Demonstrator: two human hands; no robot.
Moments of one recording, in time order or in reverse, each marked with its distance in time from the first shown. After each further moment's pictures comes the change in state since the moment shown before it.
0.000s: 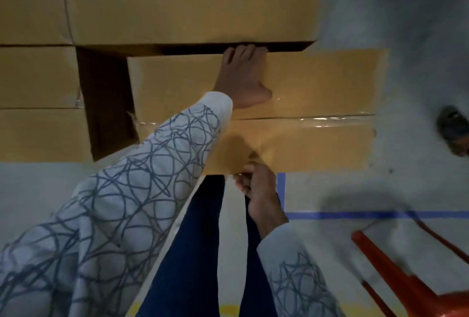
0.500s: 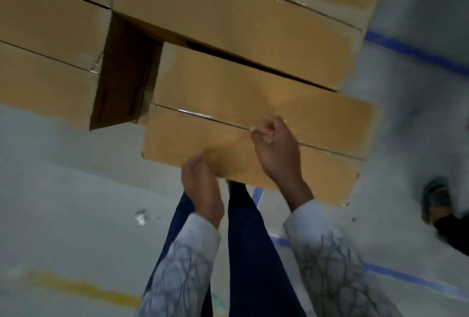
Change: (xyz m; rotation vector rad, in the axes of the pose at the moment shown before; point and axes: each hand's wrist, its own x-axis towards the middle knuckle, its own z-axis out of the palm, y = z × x) left_hand -0.156 -0.001 0.102 -1.519 0.785 -1.338; right_hand -0.019 -0.113 0.033 -1.101 -0.089 -0.978
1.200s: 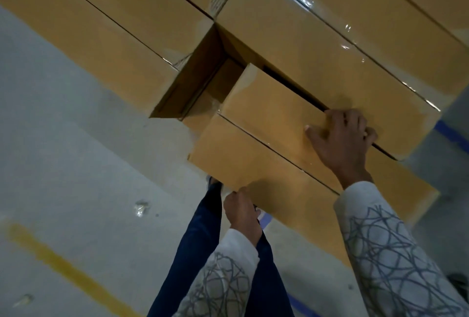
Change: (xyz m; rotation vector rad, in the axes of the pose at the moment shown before) left_hand 0.012 0.000 0.007 -0.411 -0.015 -0.607; right_hand 0.113 -0.031 0.004 -0.727 0.112 -0.422
